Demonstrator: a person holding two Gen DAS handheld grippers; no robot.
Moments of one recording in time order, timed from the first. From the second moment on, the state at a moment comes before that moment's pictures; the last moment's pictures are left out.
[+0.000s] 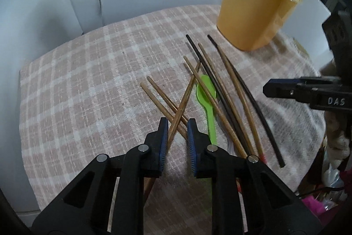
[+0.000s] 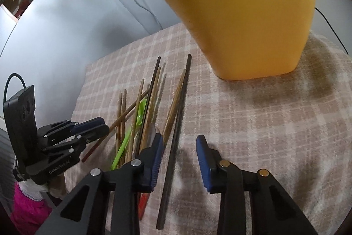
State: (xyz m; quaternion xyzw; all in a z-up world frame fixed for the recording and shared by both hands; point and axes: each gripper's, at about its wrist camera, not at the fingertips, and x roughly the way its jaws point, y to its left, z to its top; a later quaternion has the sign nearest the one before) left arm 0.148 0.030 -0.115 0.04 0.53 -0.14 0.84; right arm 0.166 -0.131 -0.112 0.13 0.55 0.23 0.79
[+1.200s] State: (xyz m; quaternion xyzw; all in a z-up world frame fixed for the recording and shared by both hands) left arm 0.143 0.084 -0.106 -0.08 0.50 -0.12 0.86; right arm 0.176 -0.118 -0.118 0.13 0.57 0.23 0.77
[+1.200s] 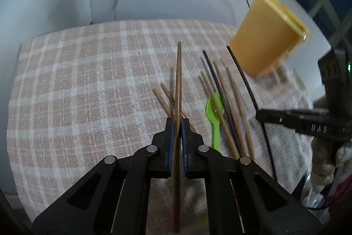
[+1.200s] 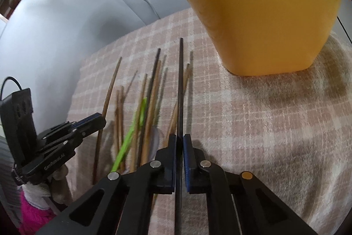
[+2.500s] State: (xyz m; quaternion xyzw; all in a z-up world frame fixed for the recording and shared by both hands) left arm 0.128 0.062 0.036 -0.21 0.30 -0.21 0.91; right arm 0.154 -0.209 0.042 0.18 0.33 0.22 0.90
